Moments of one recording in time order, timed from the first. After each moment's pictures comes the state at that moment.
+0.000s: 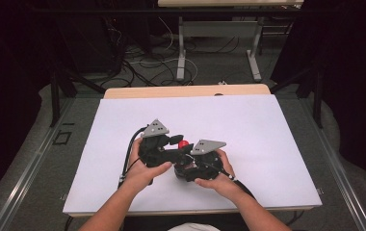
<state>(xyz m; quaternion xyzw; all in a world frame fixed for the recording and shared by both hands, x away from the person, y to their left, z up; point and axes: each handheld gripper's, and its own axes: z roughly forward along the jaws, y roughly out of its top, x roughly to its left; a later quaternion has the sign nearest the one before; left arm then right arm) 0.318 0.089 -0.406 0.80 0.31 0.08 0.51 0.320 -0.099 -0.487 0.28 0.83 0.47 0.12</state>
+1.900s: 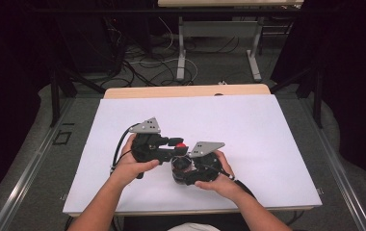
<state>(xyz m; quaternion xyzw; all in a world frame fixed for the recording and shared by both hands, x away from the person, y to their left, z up) 0.335 0.107 -0.415 0.82 0.23 0.02 0.52 0.319 -0.096 -0.489 0.24 0.84 0.48 0.10</state>
